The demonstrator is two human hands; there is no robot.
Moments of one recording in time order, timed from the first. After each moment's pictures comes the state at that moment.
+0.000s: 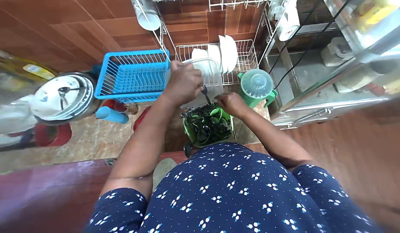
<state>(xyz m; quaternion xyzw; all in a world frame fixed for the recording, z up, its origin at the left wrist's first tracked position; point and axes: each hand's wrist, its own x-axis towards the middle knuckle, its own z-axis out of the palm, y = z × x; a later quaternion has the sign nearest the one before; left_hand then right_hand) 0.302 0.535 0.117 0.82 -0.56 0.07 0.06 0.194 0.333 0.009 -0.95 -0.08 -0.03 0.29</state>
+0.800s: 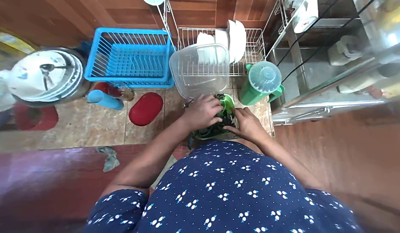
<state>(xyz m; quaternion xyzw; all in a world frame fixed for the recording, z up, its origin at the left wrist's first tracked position) 0.230 0.560 0.028 0.77 -0.62 0.01 0.16 0.085 0.357 0.000 -0.97 -0.01 -0.02 0.23</state>
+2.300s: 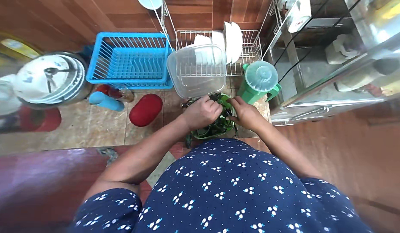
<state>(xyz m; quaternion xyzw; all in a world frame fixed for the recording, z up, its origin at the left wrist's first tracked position) 0.219 0.552 0.035 0.71 -0.68 0.16 0.02 0.117 0.338 0.021 -0.97 -0.03 0.06 0.24</state>
